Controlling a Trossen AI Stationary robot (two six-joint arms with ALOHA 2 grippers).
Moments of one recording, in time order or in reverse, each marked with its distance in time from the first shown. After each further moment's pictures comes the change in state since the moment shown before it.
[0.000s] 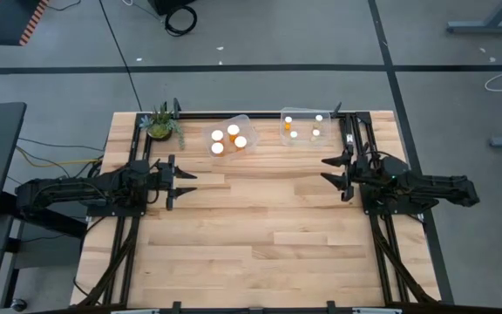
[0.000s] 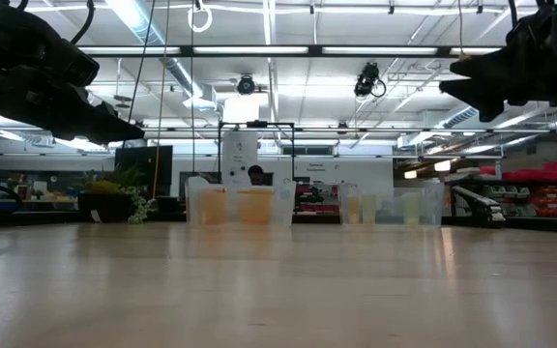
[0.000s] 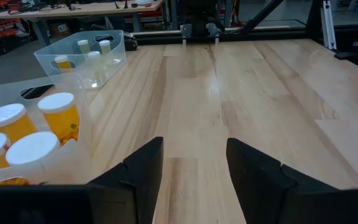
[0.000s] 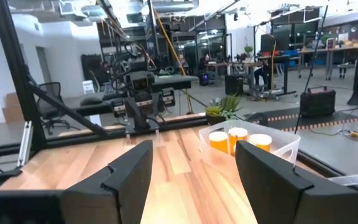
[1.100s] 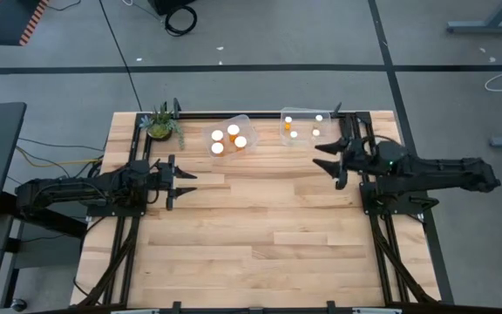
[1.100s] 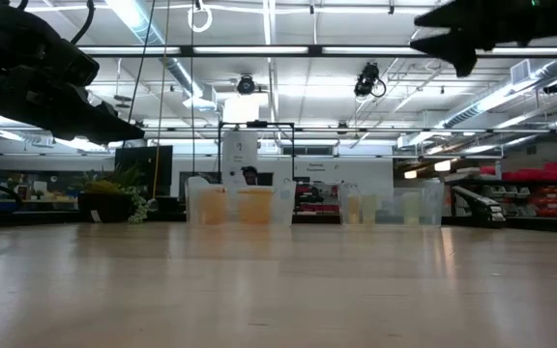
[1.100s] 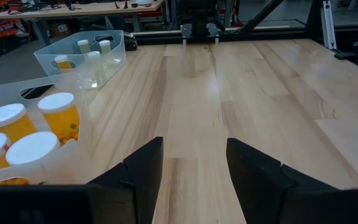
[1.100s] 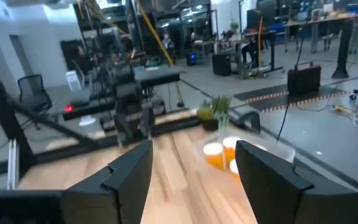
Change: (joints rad) left arm 0.000 0.000 0.000 0.000 0.000 0.000; right arm 0.026 0.491 0.389 -0.010 0.086 0.069
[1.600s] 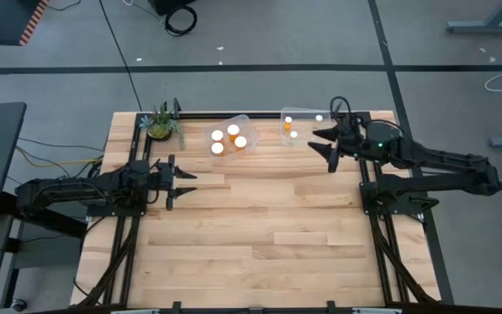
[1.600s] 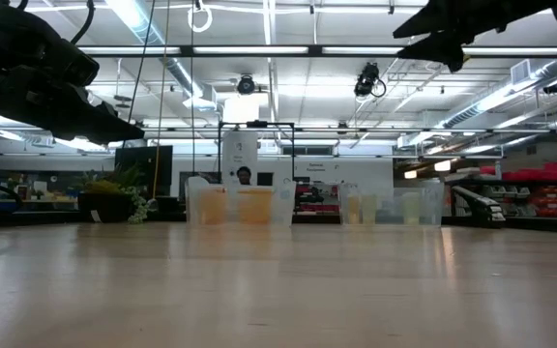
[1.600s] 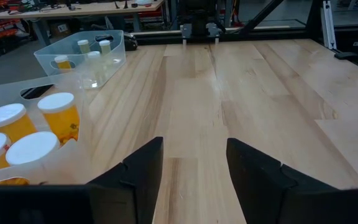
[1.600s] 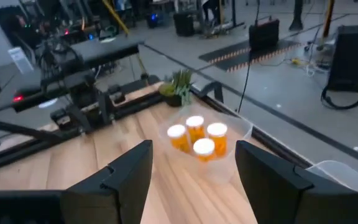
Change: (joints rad) left arm 0.000 0.000 0.000 0.000 0.000 0.000; right arm -0.151 0.184 0.260 -0.281 -0.012 0.084
